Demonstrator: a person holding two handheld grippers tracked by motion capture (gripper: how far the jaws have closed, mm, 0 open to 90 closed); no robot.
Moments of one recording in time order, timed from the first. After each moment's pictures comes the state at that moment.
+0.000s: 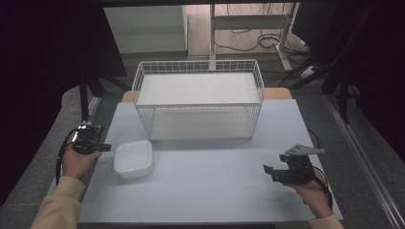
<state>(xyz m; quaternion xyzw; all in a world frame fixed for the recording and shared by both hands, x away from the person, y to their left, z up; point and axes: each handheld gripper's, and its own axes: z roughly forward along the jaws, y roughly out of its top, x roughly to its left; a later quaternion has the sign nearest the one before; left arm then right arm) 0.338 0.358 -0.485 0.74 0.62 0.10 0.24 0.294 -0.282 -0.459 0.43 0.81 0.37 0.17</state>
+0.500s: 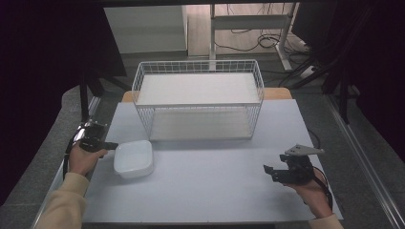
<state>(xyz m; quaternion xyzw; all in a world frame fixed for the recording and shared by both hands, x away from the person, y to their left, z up) 0.352 0.346 -0.492 0.76 0.59 0.07 0.25 0.293 -0.282 -0.459 0.43 0.81 0.37 0.17</state>
